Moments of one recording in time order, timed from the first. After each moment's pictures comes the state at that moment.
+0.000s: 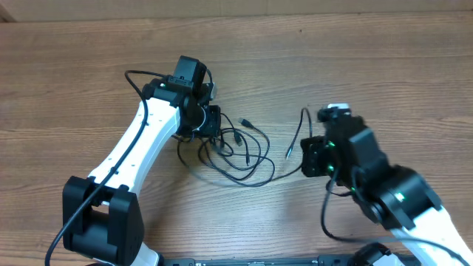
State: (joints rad) left arm -0.31 1.74 1.36 -0.97 0.25 -0.27; right arm 0.56 1.03 1.05 -0.89 0.03 0.49
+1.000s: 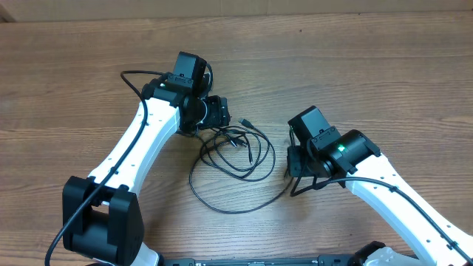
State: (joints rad) left arm -0.31 1.74 1.36 -0.86 0.25 -0.42; right arm 0.56 1.36 1.05 -1.00 0.01 0.50
